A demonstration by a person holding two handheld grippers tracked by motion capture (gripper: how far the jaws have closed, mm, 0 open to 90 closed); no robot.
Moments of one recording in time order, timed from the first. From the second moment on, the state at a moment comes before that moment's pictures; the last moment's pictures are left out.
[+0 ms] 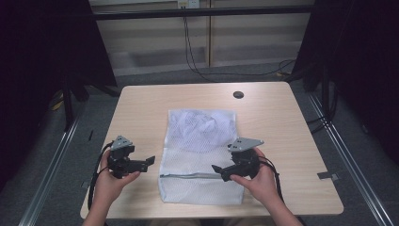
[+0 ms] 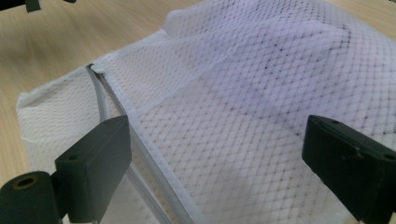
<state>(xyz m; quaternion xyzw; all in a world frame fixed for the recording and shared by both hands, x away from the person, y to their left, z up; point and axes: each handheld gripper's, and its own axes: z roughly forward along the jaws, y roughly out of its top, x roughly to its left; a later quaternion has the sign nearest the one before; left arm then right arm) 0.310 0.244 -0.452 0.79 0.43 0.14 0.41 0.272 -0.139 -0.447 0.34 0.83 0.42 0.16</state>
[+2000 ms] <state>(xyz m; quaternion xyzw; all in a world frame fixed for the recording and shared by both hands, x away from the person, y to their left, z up) 0.306 0.249 -0.456 0.80 0.43 0.13 0.41 0.294 -0.050 -0.454 0.34 0.82 0.46 0.06</state>
